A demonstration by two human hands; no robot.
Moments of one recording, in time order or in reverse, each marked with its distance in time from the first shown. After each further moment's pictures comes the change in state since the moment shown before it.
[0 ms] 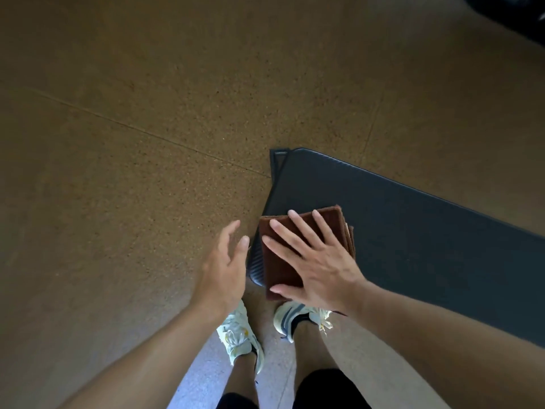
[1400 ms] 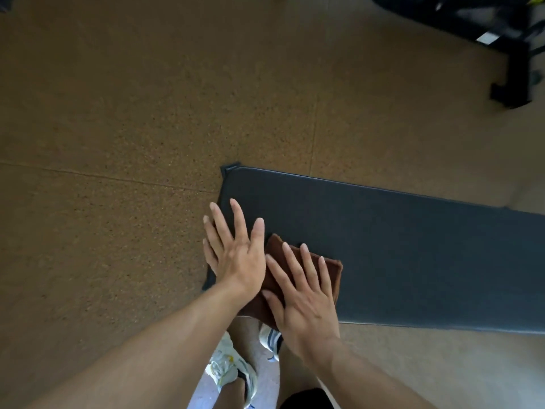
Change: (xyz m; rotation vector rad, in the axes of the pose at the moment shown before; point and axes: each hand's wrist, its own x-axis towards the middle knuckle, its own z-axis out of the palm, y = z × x) left_hand 0.044 0.066 0.087 0.430 -0.096 0.074; right_hand -0.046 -0.045 0.021 0.246 0.111 0.717
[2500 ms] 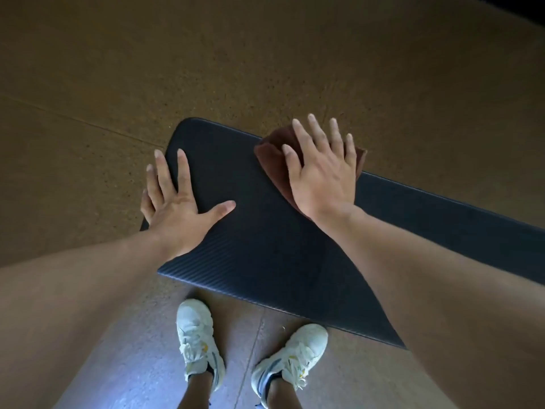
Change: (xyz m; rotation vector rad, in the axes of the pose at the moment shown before) left_hand 0.003 0.006 0.020 0.260 0.092 -0.064; right_hand 0.149 0.130 -0.067 0.051 0.029 0.006
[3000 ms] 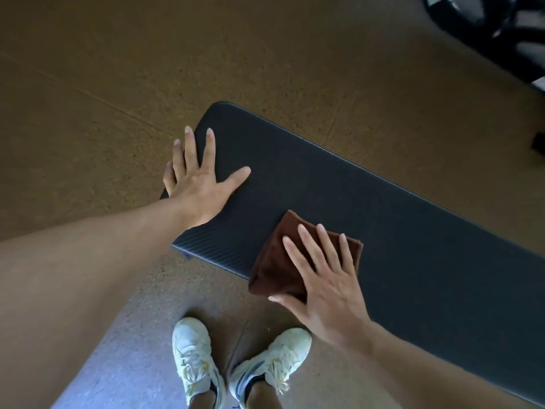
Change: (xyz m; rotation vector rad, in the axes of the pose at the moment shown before) left_hand -0.004 -0.004 -0.003 -0.156 0.030 0.046; right_hand -0.182 0.027 0.037 -0.236 -0.143 -0.410
